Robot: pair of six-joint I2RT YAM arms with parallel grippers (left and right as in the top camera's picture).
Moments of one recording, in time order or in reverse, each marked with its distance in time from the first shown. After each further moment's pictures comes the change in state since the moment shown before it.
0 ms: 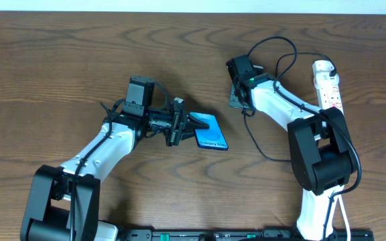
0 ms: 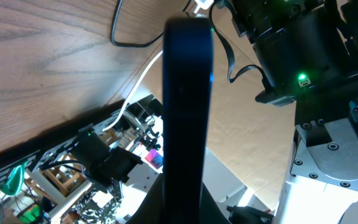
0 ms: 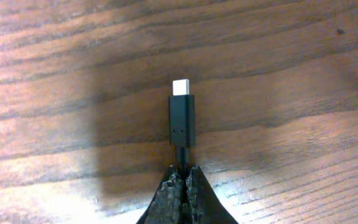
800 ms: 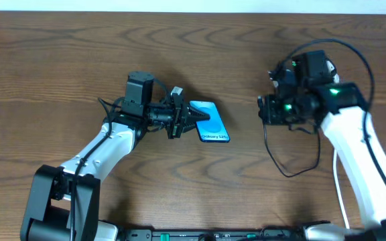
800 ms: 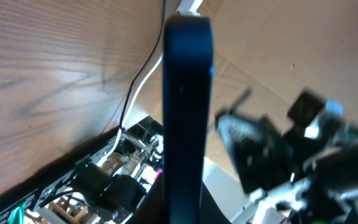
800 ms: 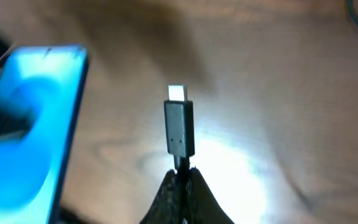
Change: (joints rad) left arm 0.000 0.000 0.000 0.164 -0.073 -0.017; right arm -0.205 -0.615 -0.068 -0.484 -0.601 -0.377
